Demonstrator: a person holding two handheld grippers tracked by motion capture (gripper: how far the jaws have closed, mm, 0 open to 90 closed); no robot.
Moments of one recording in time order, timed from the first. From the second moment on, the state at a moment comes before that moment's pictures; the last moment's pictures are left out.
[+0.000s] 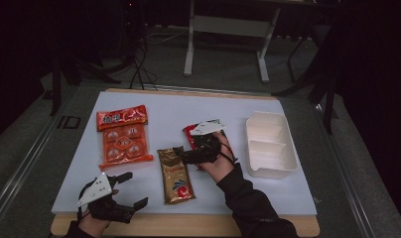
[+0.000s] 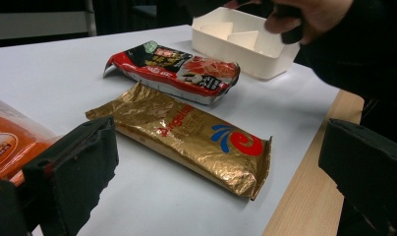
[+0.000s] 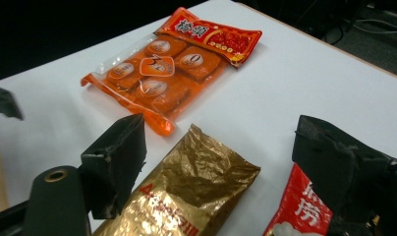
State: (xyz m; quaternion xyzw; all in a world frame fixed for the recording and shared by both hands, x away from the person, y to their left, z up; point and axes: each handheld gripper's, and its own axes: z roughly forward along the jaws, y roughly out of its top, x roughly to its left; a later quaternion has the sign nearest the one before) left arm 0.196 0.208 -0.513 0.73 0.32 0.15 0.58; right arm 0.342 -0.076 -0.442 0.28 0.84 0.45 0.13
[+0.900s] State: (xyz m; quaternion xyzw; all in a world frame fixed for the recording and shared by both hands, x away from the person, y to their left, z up) left arm 0.196 0.206 -0.515 0.74 0.32 0.14 0.57; right arm 0.381 -0.047 -0.504 0.33 0.85 0.39 0.09
